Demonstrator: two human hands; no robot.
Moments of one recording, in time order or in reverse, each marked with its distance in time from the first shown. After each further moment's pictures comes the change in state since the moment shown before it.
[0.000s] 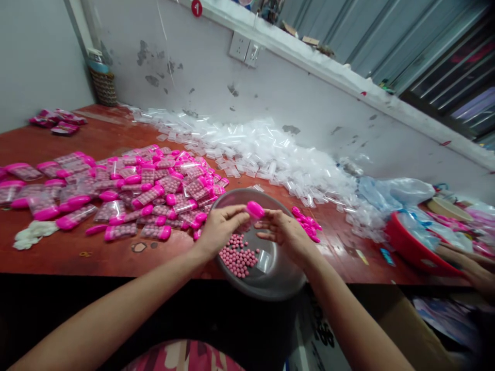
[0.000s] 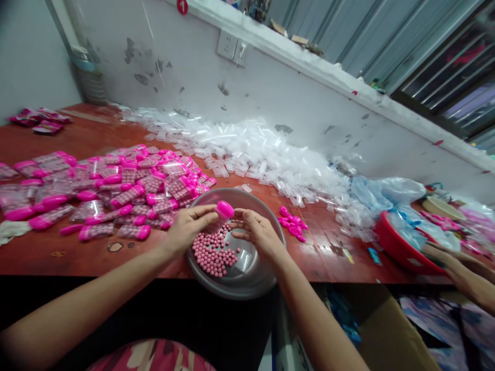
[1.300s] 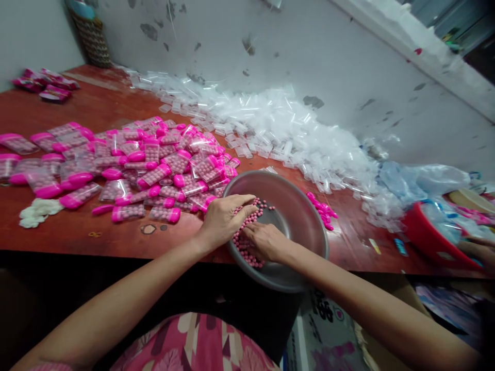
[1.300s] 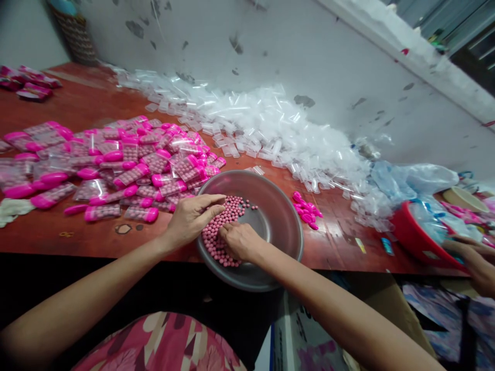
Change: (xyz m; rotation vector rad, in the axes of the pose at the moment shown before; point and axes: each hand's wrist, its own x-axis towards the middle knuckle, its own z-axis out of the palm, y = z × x) left_hand -0.005 -0.019 -0.023 0.530 0.020 0.297; right_hand 0.026 0.057 0.037 -1.598 -0.621 -0.295
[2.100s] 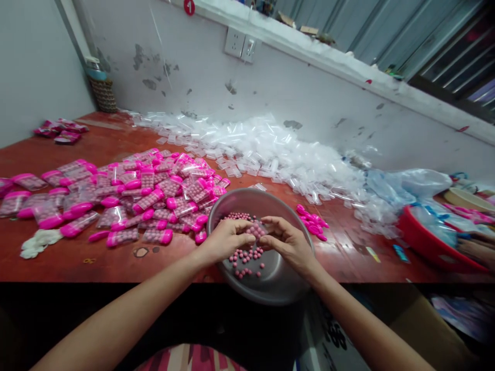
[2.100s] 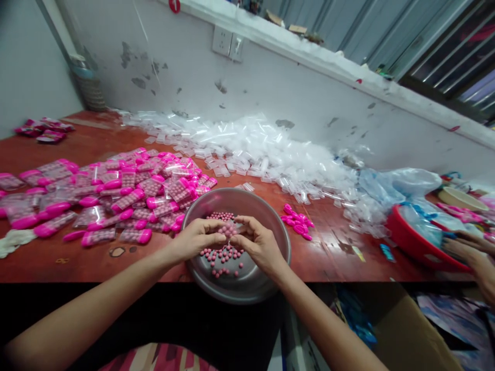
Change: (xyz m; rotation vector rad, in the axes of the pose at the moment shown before) left_hand 0.009 0.022 0.022 -0.467 -0.438 -0.340; right_hand -0.053 0.012 -0.023 1.474 0.683 0.192
